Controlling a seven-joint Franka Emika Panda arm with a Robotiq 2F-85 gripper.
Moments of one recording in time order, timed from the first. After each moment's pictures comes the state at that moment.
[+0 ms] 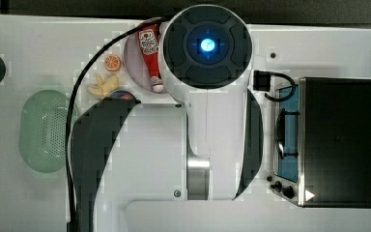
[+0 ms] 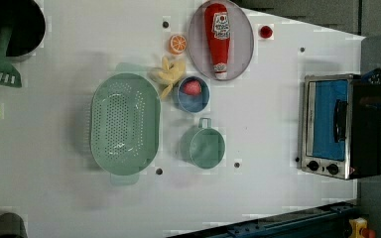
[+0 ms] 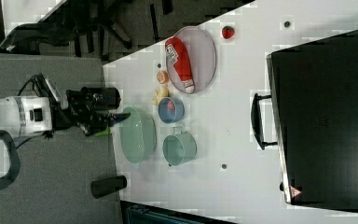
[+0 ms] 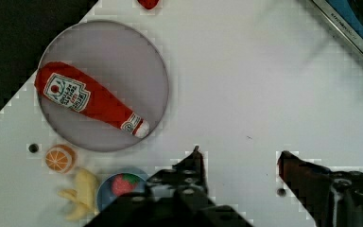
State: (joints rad) arm 0.00 -0.02 0.01 -1.79 -0.02 0.19 0.06
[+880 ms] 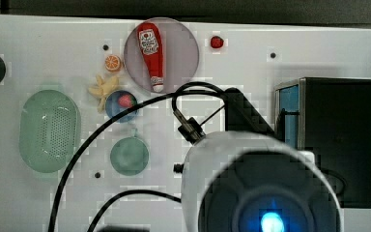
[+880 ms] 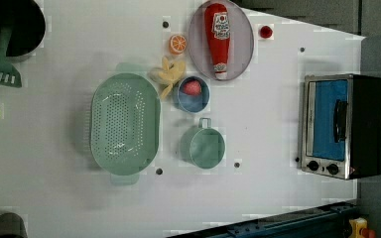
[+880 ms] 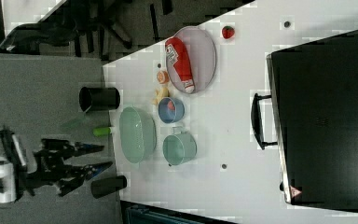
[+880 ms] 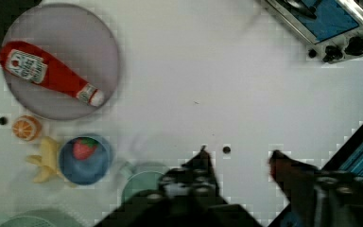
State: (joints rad) arm -0.10 -0.31 0.05 -1.89 -0.01 0.00 0.03
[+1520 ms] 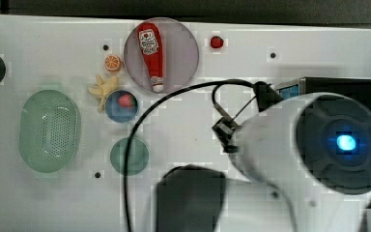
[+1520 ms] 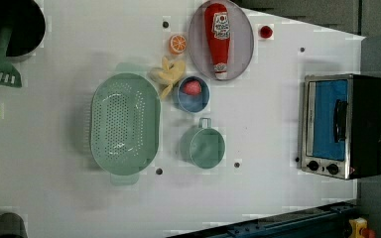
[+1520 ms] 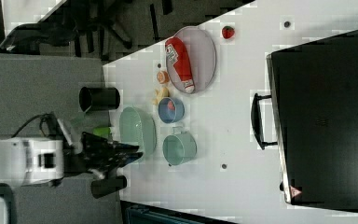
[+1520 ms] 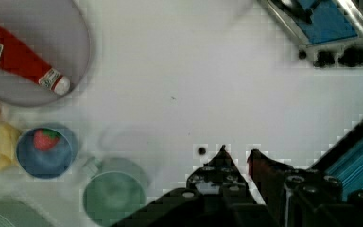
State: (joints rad) arm -0.11 -0.23 -0.07 -1.93 -0.01 0.04 -0.20
